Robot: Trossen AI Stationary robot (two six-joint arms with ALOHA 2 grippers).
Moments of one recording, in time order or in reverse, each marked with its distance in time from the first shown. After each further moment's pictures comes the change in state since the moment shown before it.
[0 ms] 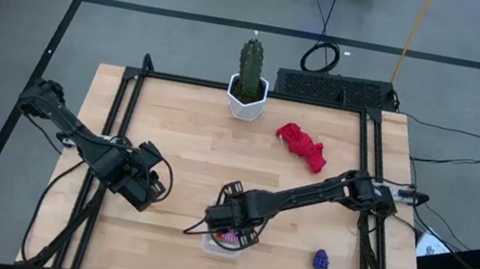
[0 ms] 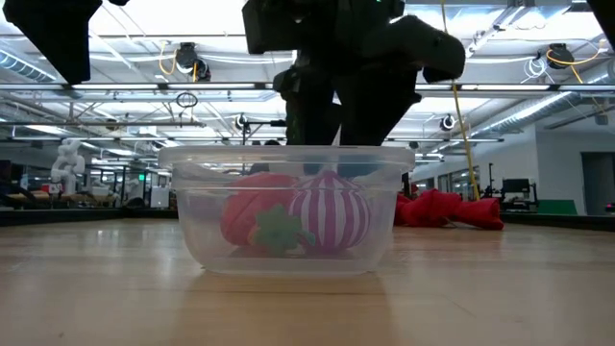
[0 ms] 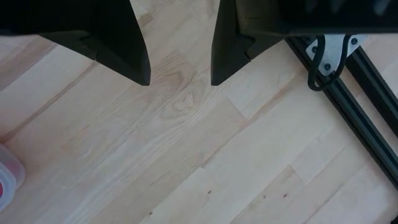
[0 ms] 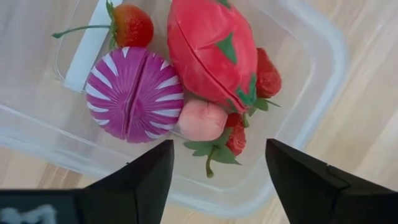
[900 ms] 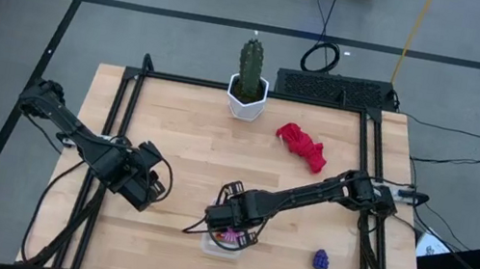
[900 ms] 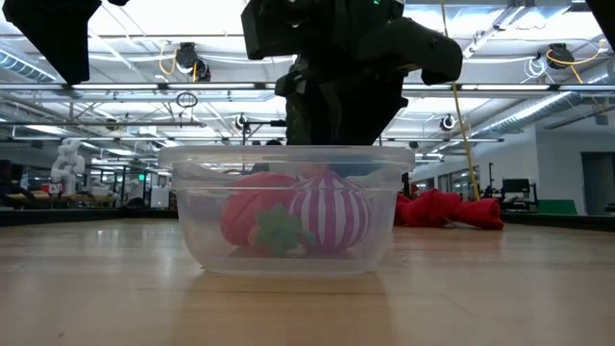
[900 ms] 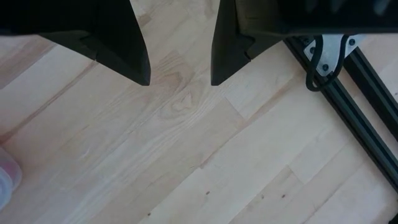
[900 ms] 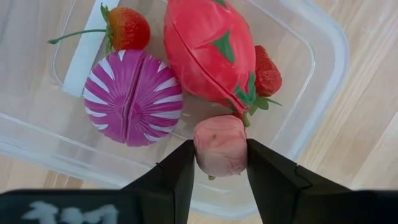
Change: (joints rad) left arm 0.000 0.000 0.000 -0.006 0.001 0.000; right arm -0.002 0.005 0.000 0.001 -0.003 0.034
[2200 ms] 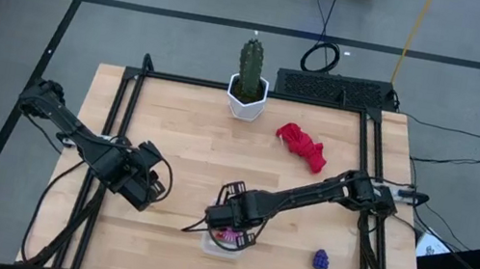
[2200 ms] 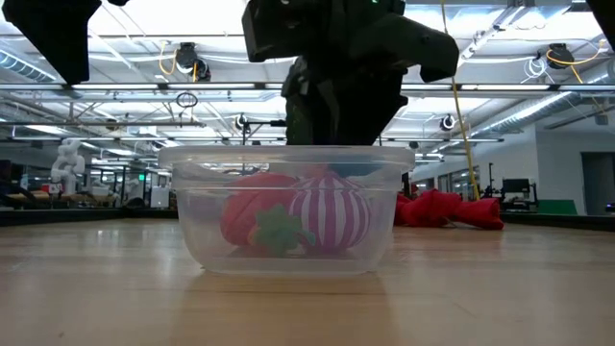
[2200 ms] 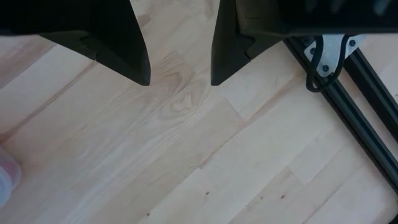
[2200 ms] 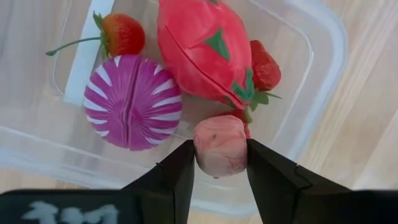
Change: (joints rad) left arm 0.000 0.000 0.000 -0.001 0.001 -0.005; right arm 0.000 0.000 0.000 -0.006 -0.001 0.082
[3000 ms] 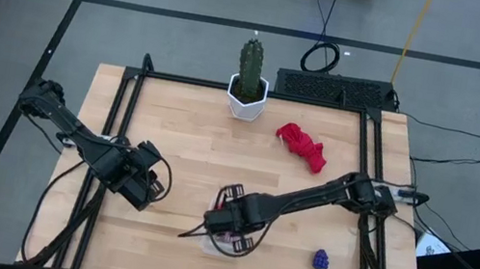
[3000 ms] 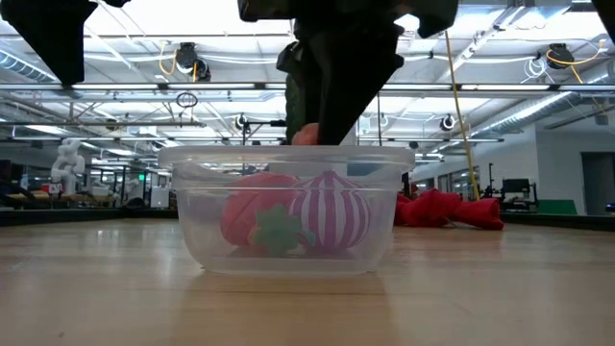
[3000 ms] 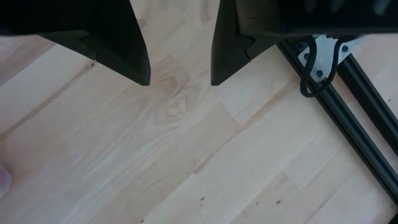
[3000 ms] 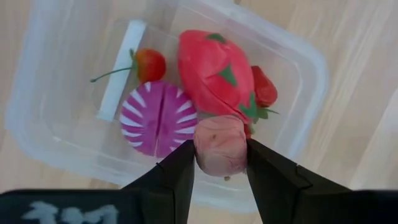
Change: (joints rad) left arm 0.000 0.000 0.000 -0.022 0.016 -0.004; right arm 0.031 0.000 0.084 -0.036 0.001 0.034
